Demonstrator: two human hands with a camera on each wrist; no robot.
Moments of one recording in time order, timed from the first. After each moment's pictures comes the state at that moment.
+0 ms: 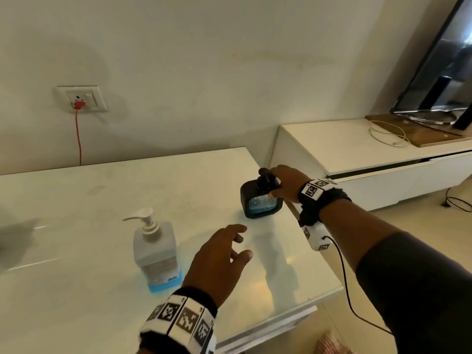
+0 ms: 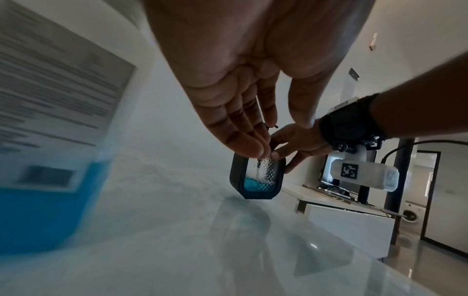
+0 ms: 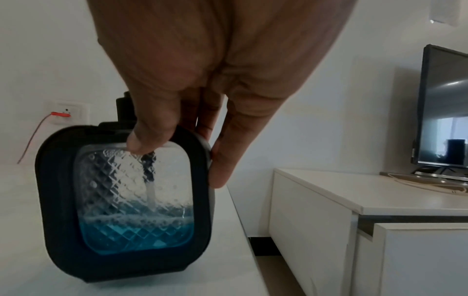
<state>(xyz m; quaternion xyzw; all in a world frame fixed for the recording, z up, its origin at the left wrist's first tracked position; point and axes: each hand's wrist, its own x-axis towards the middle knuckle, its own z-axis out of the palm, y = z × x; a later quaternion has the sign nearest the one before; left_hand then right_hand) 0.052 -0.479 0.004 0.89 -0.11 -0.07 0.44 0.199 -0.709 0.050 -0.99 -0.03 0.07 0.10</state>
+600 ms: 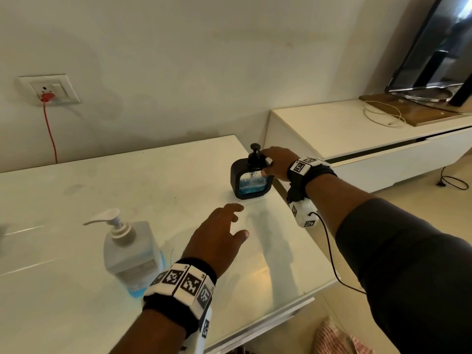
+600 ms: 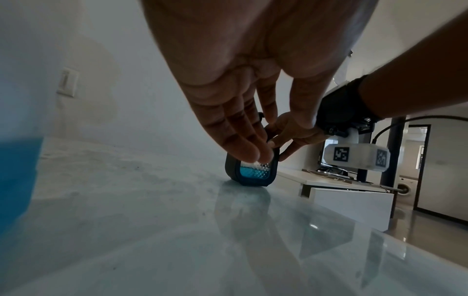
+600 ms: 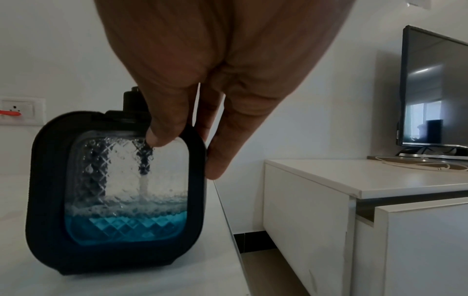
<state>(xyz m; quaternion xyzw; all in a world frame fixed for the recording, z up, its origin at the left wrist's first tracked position) 0.101 -0.508 -0.006 0.91 -0.11 -0.11 0.38 0.238 -0.725 0.035 -0.99 0.00 0.04 0.11</state>
